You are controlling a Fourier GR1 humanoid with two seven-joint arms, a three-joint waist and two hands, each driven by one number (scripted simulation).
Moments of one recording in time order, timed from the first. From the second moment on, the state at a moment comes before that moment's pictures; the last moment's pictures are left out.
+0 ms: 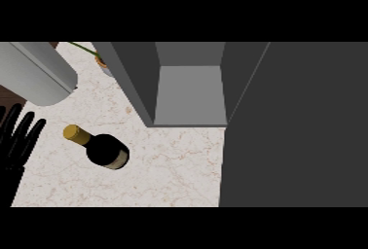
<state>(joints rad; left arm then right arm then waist) 0.14 0.09 0.23 -2.10 0.46 -0.12 0.33 -0.03 -0.15 0.02 -2.43 -0.21 0.12 0.54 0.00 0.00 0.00</state>
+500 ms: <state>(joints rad) 0.14 0.06 0.25 -1.90 0.37 -0.17 0.13 -0.07 -0.16 0.00 -2.43 -0.22 0.12 0.59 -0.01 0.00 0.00</state>
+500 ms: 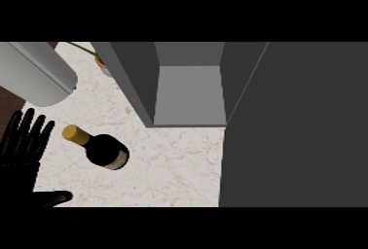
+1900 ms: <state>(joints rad) 0.04 0.07 0.26 -1.43 0.28 -0.30 -0.19 -0.08 -0.13 0.02 -2.43 -0.20 0.12 0.60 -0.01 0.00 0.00</state>
